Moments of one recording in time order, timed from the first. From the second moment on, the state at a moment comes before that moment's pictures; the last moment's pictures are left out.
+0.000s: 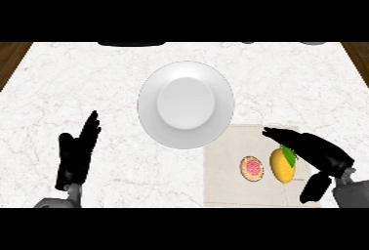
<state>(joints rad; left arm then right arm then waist) -0.02 0.21 -0.13 -1.46 0.04 0.25 0.20 -0.14 -0.50 0.20 -1.44 0.73 0.53 -0.23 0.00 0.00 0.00</state>
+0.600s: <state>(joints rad) -0.04 0.19 -0.09 -1.48 0.00 0.22 0.25 -0.19 -0.45 0.16 -1.37 0.86 0.41 -0.36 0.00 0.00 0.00</state>
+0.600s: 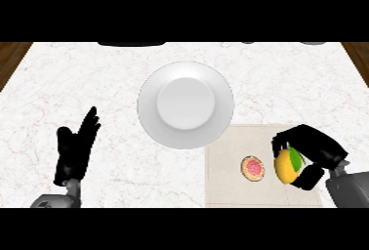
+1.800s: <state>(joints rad) -0.09 0.17 -0.16 -1.46 -0.03 0.18 0.23 -0.75 -0.01 0.01 -1.25 1.47 -0.13 1.06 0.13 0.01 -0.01</state>
